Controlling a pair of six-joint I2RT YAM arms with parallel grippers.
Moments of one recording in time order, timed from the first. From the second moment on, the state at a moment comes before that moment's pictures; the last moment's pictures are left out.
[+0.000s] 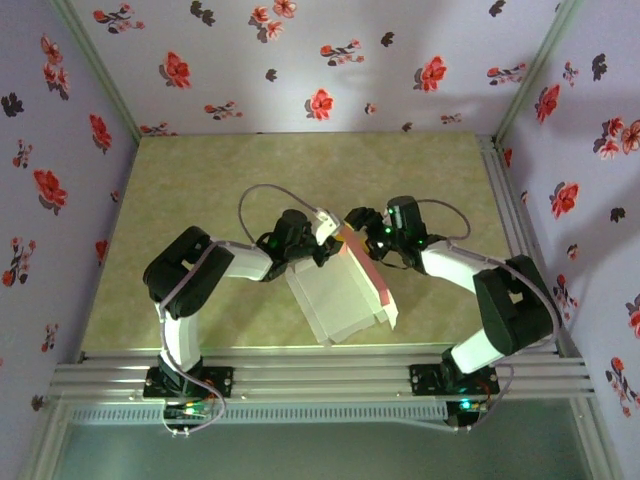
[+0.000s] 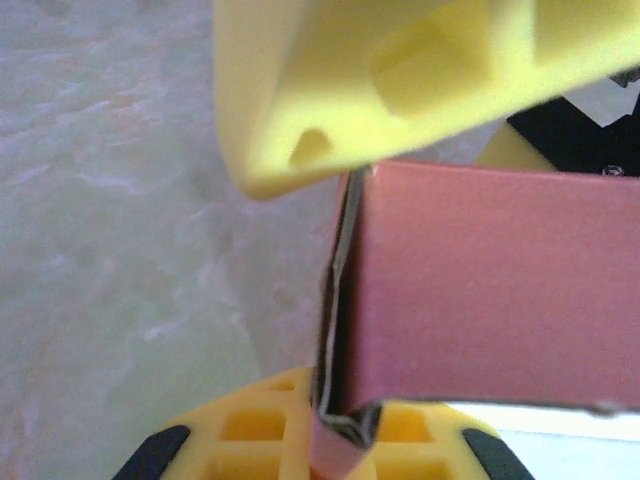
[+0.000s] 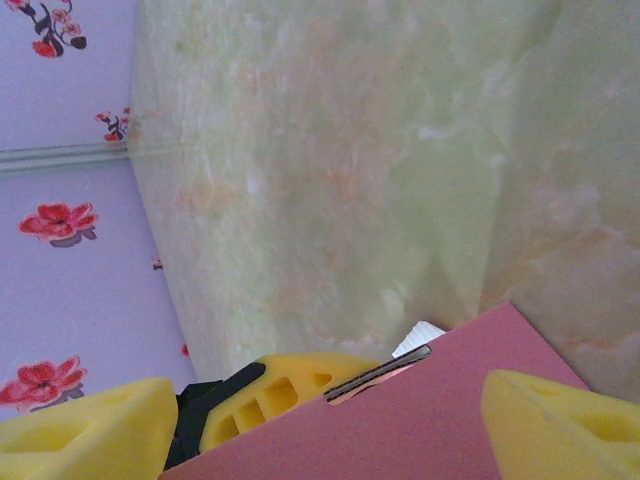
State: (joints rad) left arm -0.73 1.91 0.87 0.60 0.34 0.09; right arm 0.43 1.52 0.73 0.15 -0.40 1.24
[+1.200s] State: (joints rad) left arm -0.64 1.72 0.80 0.45 0.40 -0.29; right arm 0.40 1.41 0.68 0.07 -0.43 1.11
